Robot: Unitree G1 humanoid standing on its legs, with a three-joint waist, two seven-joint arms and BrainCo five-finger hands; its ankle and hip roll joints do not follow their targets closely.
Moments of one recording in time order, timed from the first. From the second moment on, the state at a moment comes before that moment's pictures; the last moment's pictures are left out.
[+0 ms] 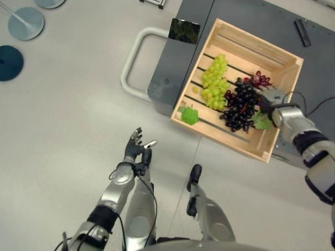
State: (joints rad) left arm -0.21 0.29 -0.29 0.41 -0.37 -0.10 0.24; right arm -0.96 -0.83 0.77 0.83 -0.60 0.06 -0.12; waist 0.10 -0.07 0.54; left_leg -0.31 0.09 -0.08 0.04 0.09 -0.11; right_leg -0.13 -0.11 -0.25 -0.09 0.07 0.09
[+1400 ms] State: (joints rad) left arm -0.15 0.34 -0.25 0.29 -0.37 -0.09 0.25; right arm -1.04 -0.99 0.92 0.43 -0.55 -0.01 0.02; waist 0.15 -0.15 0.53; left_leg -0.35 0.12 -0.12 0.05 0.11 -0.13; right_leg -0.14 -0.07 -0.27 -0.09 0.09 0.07
